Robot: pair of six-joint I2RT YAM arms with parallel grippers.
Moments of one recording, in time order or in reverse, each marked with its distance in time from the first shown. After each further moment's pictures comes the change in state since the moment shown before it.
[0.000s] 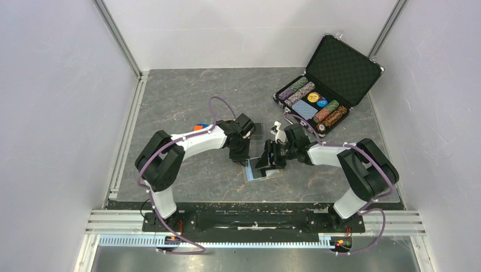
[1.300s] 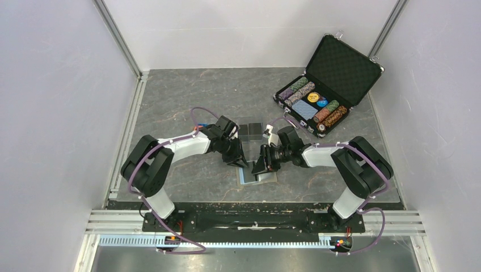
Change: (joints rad) left arm 0.137 -0.129 -0.246 0.268 0.262 -0.096; right arm 0.077 0.048 0.006 0.069 -0.041 0.012
